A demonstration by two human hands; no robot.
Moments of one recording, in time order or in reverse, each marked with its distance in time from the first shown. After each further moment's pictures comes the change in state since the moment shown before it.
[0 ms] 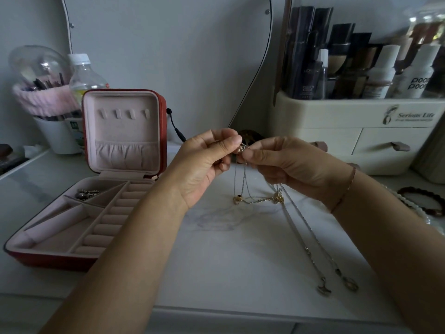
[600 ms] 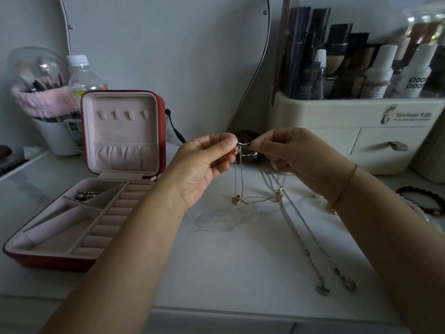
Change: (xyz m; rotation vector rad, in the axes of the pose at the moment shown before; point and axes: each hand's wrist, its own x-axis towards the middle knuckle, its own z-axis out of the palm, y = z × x) left_hand 0.002 -0.001 -0.002 -0.050 0.047 -0.053; right_hand 0.002 0.001 -0.010 -0.140 0.298 -0.047
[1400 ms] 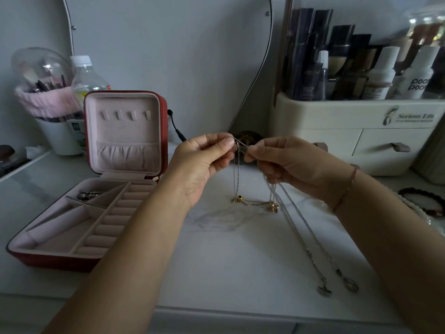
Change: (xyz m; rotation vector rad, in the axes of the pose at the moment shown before) left_hand 0.002 -0.002 -0.001 0.058 0.099 0.065; right_hand -0.003 0.000 0.006 0.087 -0.214 0.074
